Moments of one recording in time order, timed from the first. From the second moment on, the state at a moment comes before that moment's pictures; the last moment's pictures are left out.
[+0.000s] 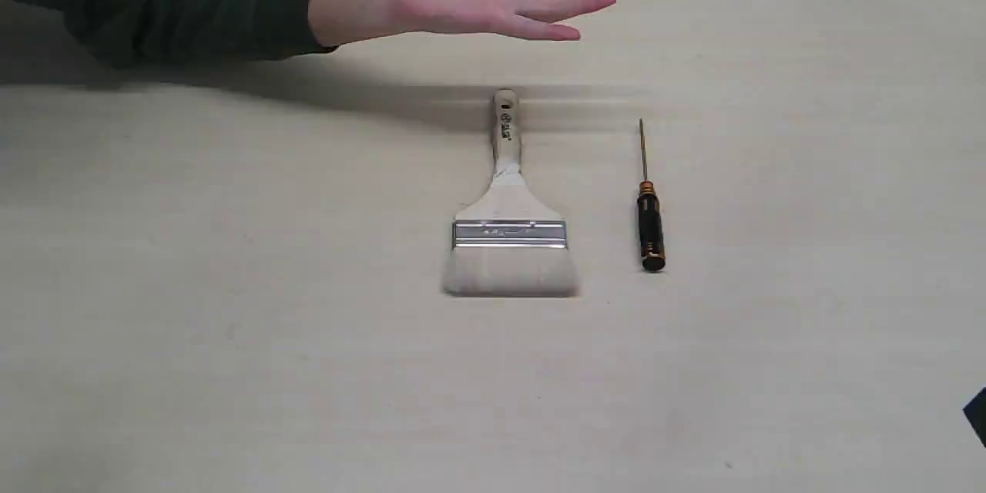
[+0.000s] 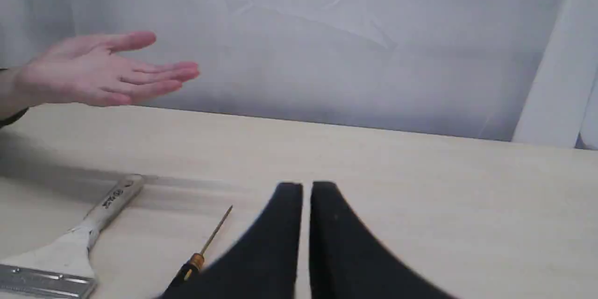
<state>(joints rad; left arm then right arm) 0.00 0.00 0.00 0.07 0.26 -0.07 0.08 0.01 0.00 0.01 0.15 -0.03</state>
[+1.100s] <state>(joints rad) 0.00 0.00 0.00 0.07 0.26 -0.07 0.08 0.01 0.00 0.07 -0.04 0.06</state>
